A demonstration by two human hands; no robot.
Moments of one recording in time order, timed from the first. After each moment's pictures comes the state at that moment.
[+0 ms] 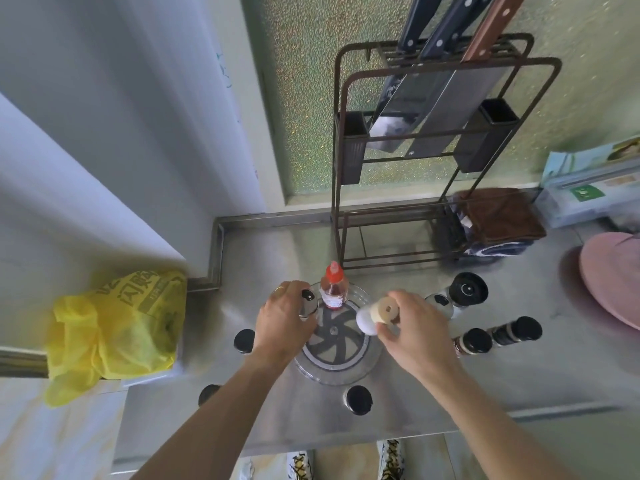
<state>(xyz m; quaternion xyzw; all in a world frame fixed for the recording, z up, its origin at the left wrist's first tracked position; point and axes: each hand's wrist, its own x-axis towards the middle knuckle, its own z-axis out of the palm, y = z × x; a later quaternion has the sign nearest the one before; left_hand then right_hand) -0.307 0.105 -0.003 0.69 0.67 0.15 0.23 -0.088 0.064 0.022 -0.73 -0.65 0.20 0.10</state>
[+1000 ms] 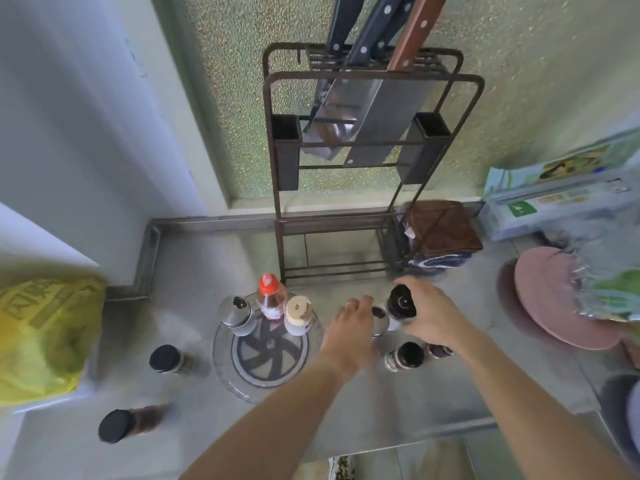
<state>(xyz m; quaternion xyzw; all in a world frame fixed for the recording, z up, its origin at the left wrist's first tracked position) -0.104 0.104 -0.023 0.76 0.54 0.05 0.37 0.070 0.119 0.009 -0.72 -0.63 0.28 -0.04</state>
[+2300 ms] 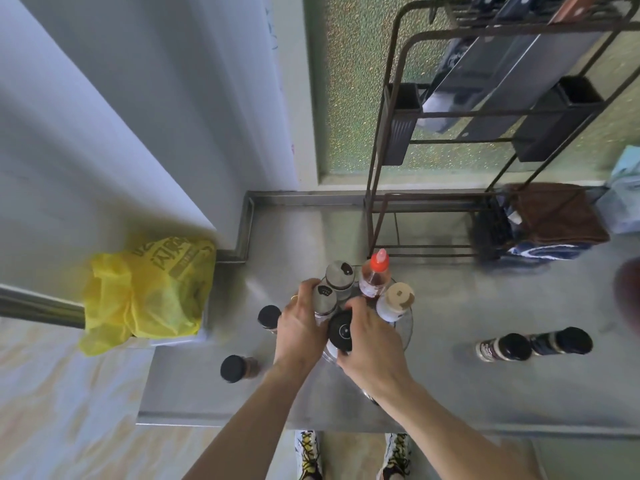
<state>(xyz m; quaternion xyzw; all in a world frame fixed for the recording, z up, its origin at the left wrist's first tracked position) -0.313 0.068 -0.034 0.60 0.71 0.25 0.28 -0.182 0.048 -0.012 -0.65 -0.71 0.24 0.11</state>
